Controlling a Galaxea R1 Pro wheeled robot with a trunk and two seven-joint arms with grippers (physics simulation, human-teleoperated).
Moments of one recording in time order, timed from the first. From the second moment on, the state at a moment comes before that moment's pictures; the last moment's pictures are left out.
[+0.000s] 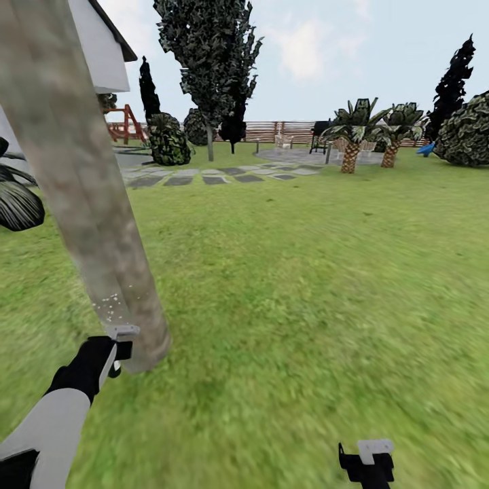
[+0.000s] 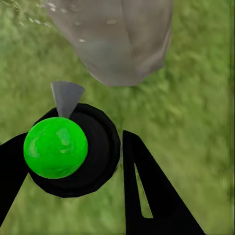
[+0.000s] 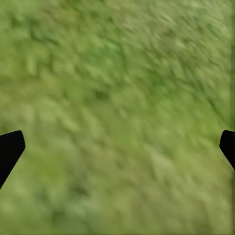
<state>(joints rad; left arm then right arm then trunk) -0.79 0.13 0.30 -0.63 -0.27 0.60 0.00 -0.46 -0.07 -0.12 -0.04 0.27 -0.52 -0.23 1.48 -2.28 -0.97</state>
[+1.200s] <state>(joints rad) -0.74 0.13 0.30 -0.64 -0.27 0.51 0.01 -0.46 -0.07 -0.12 -0.04 0.27 -0.52 -0.24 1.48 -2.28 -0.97</state>
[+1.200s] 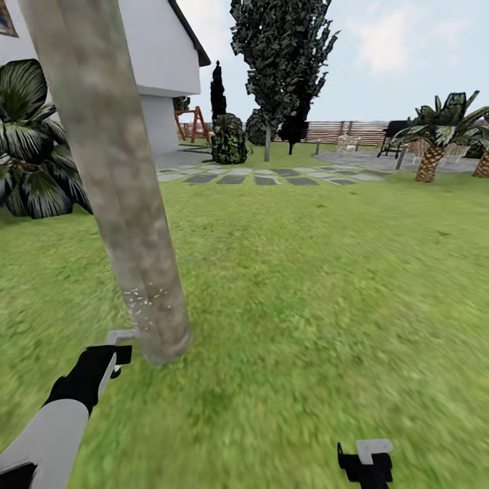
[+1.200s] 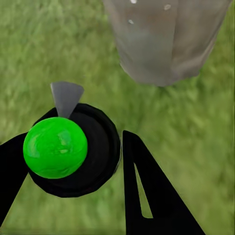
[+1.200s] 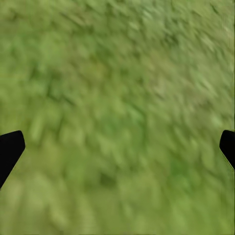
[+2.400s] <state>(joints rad) -0.74 0.14 0.30 -0.62 -0.27 0.52 0.09 -0.46 -0.07 -0.12 -0.04 0.27 -0.52 -0.24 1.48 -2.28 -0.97</state>
